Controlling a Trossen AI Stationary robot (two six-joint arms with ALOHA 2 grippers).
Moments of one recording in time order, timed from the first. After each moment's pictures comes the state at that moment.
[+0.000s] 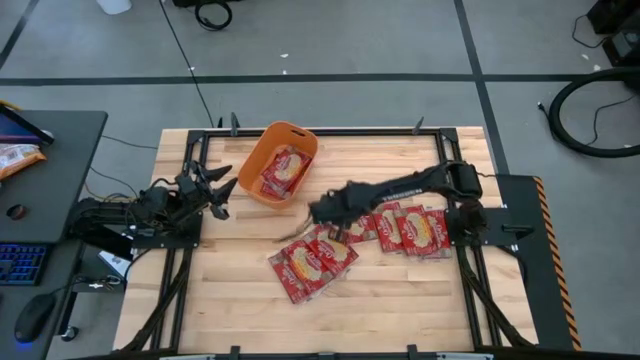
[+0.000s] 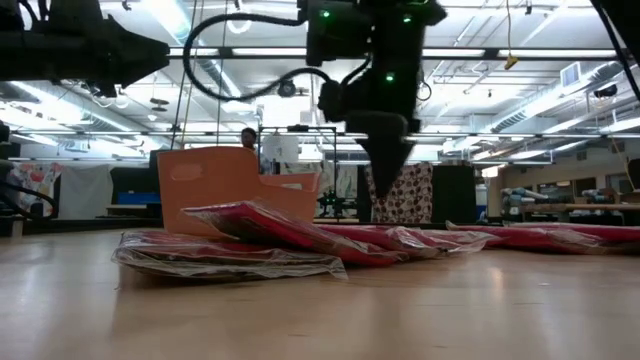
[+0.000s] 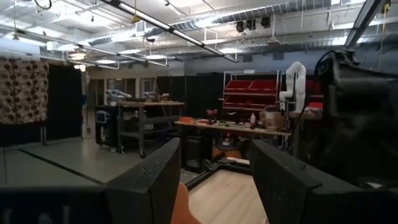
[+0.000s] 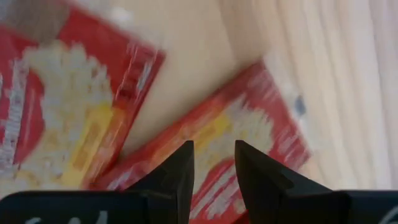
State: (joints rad) left arm -0.04 0.06 0.01 0.41 -0.58 0.12; right arm 0.06 2.01 1.55 -1.04 0.31 0.46
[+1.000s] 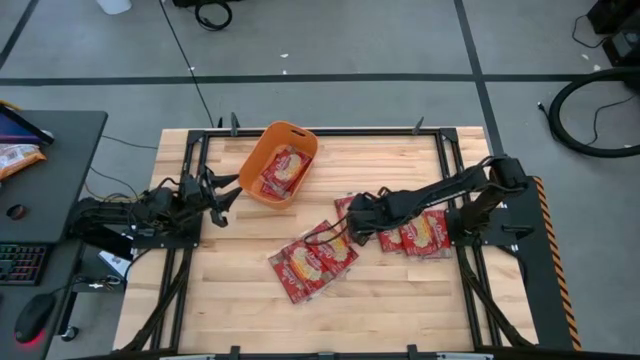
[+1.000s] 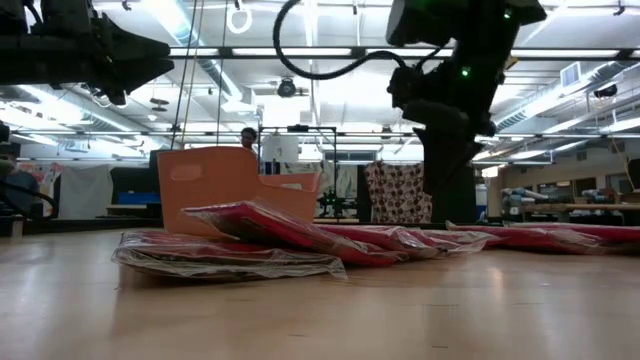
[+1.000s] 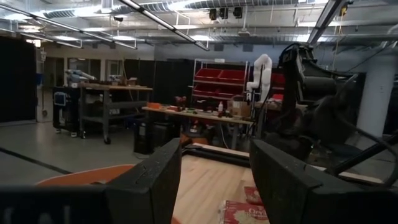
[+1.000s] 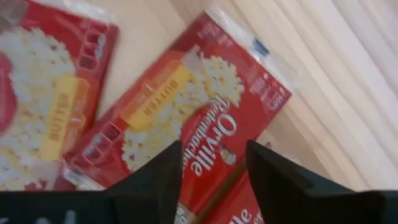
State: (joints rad) left arm -0.04 0.06 0.01 0.34 -0.45 0.00; right arm 0.14 1.67 1.08 -0.76 0.42 0.74
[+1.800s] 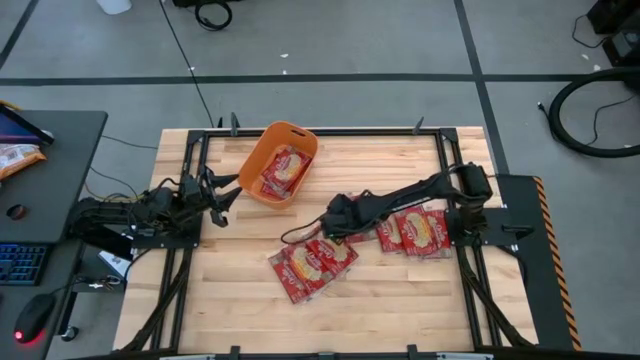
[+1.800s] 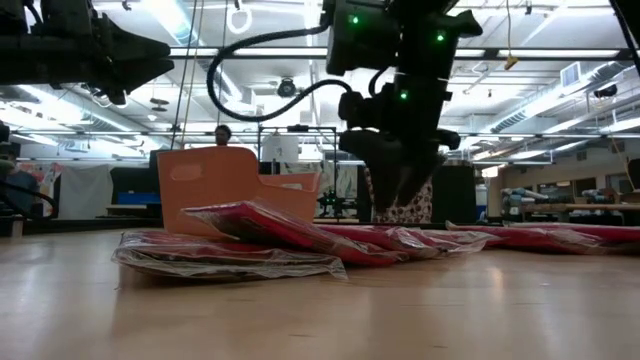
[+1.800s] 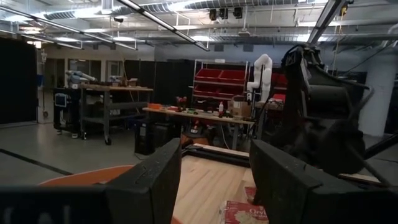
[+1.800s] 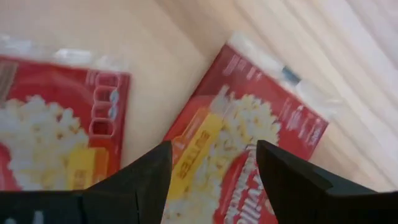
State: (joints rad) left arm -0.04 0.07 0.01 0.34 -0.45 0.01; right arm 0.12 1.95 1.35 -0.85 0.46 0.87
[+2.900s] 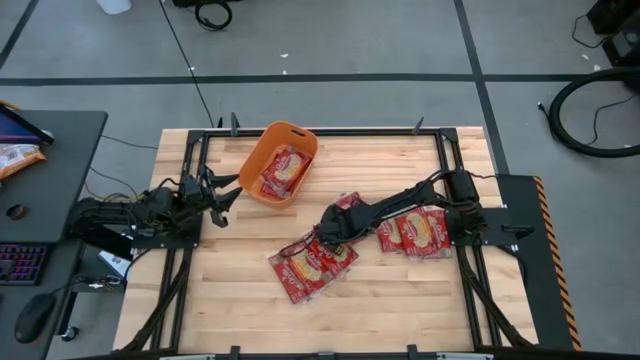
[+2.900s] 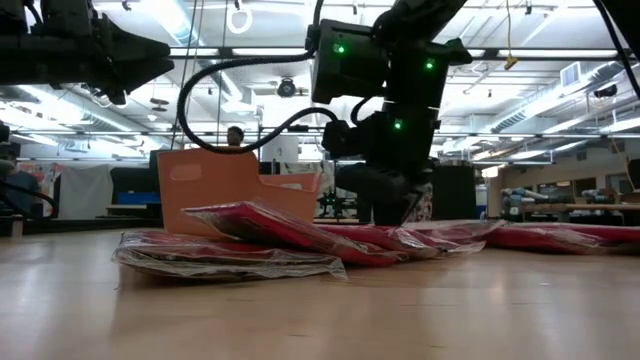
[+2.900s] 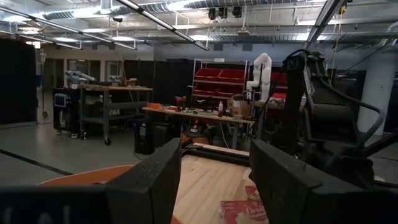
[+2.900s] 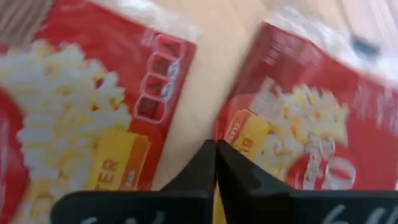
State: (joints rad) left arm -0.04 0.07 0.01 0.34 -0.45 0.01; right arm 0.14 2.07 1.36 -0.76 0.36 0.66
